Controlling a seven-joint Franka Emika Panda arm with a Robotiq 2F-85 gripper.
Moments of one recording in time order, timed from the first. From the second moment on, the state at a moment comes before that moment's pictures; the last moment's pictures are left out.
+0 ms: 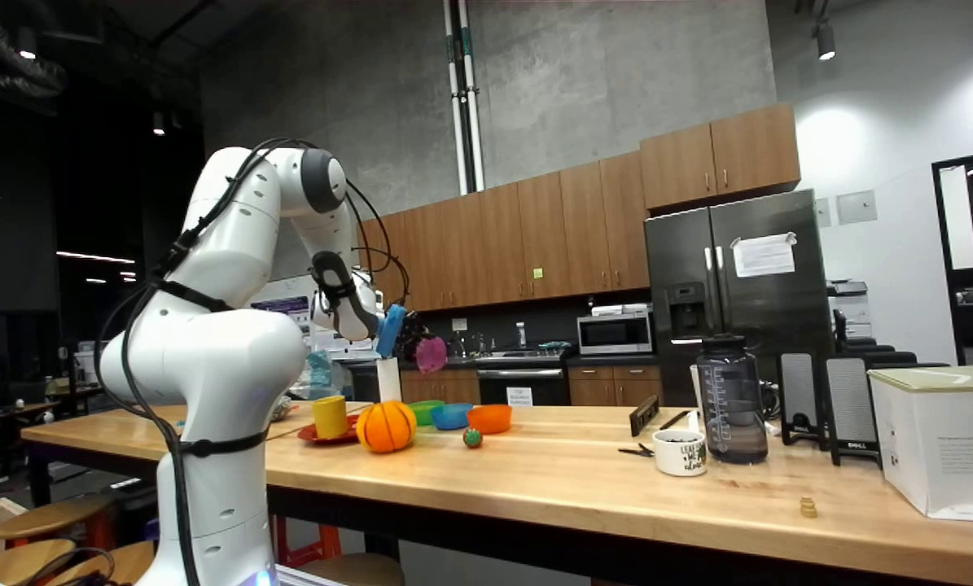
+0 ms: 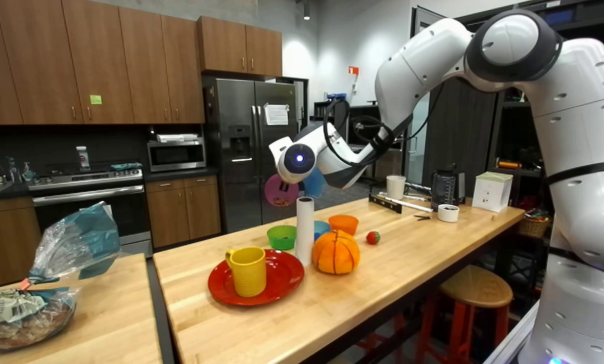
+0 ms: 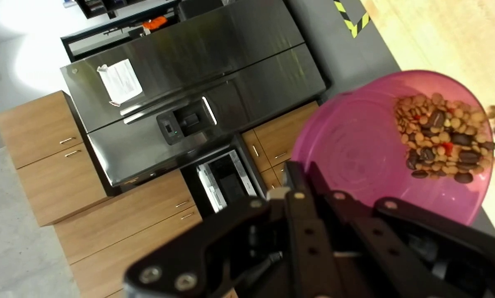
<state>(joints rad) 0.23 0.31 0.20 -1.90 -1.79 2.26 0.97</state>
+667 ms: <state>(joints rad) 0.23 0.31 0.21 -1.91 -1.88 2.23 1.09</state>
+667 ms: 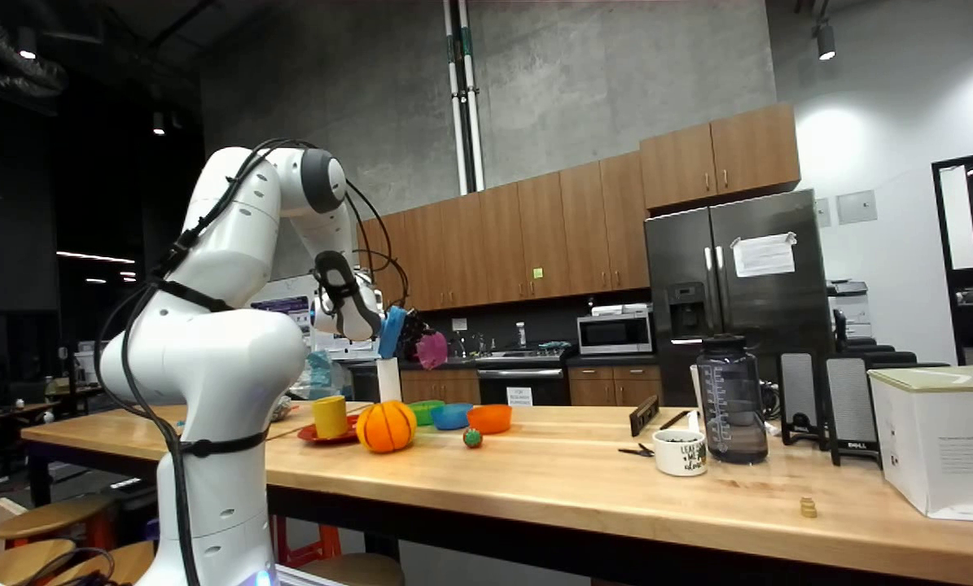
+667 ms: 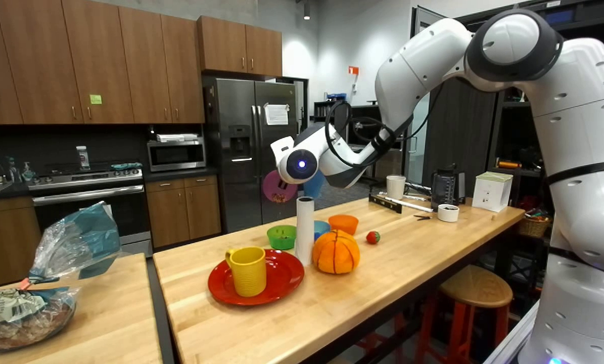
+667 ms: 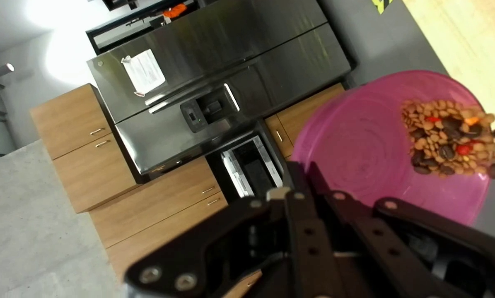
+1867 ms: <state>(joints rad) 0.23 0.31 0.22 -1.92 -2.04 2.15 1.16</state>
